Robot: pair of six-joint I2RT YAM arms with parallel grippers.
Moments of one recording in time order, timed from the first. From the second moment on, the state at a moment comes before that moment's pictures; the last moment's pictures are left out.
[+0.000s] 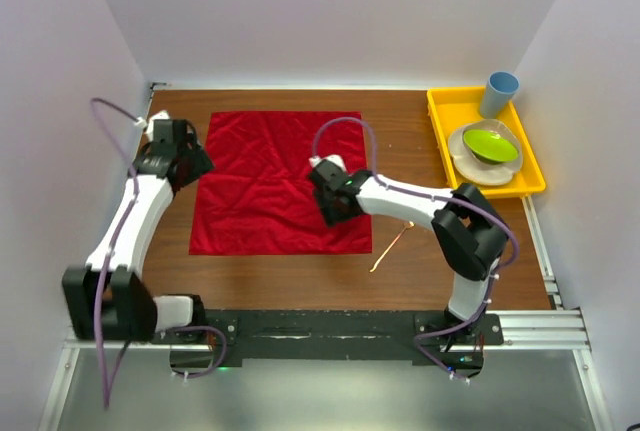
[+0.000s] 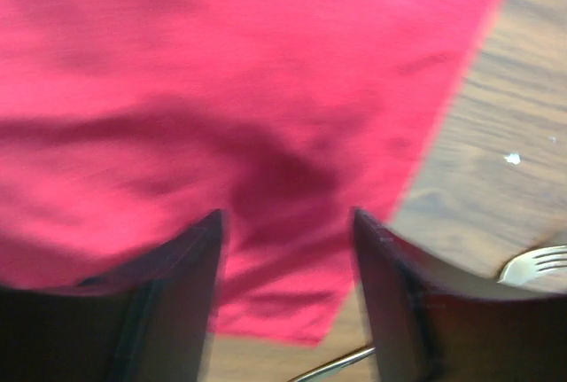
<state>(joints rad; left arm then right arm) -0.01 1.35 1.06 -0.61 -0.23 -0.52 0.81 1.83 1.23 -0.60 0.33 0.40</state>
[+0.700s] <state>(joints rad) 0.08 1.00 0.61 -0.79 -0.29 -0.92 0.98 1.49 1.15 -0.53 0.19 0.44</state>
